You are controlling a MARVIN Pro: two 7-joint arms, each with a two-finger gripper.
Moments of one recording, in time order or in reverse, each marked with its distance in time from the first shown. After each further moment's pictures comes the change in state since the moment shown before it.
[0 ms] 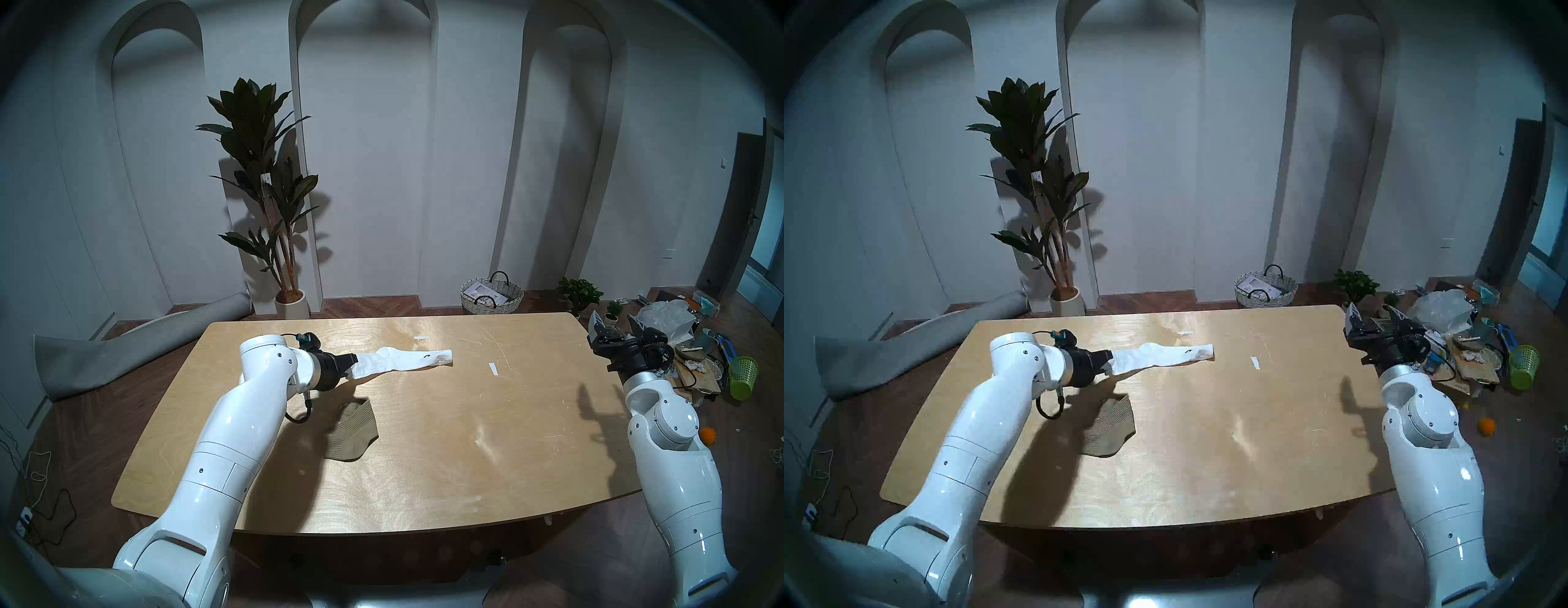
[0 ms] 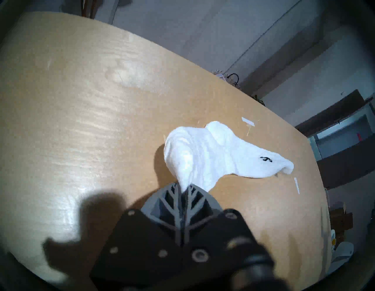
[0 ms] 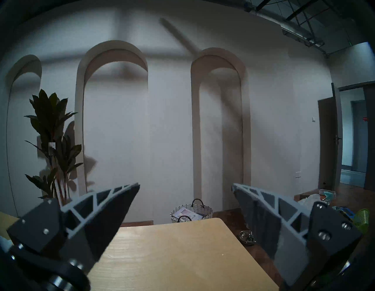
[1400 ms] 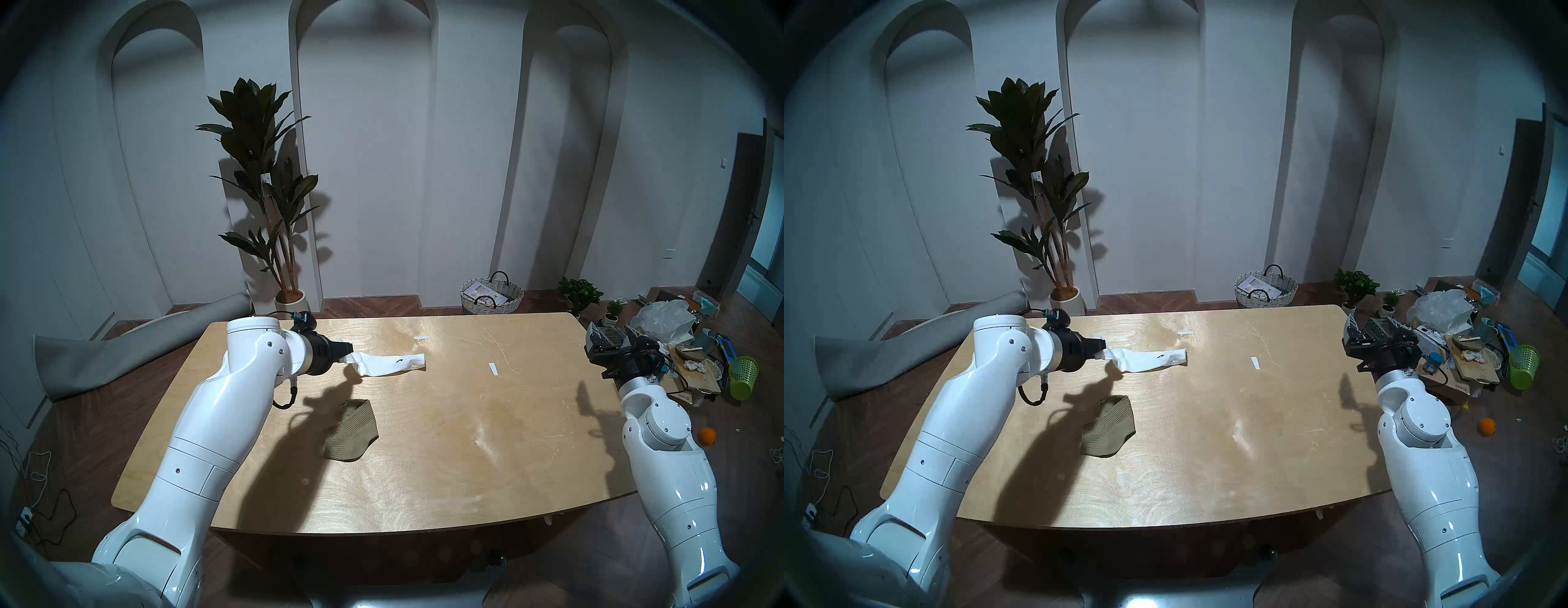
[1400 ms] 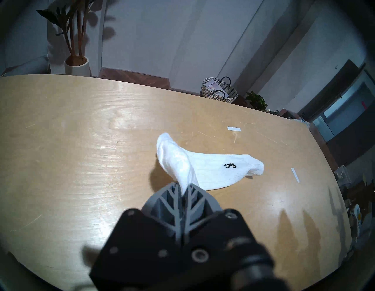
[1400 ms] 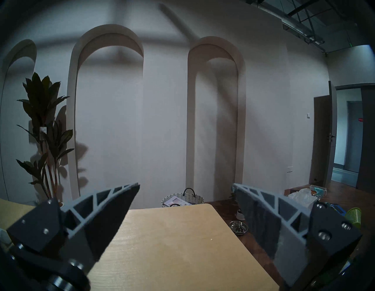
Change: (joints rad) left arm -0.013 0.075 0.080 -0.157 0.053 0.049 0.003; right arm 0.035 0.009 -0.046 0.103 -0.052 -0.020 -0.020
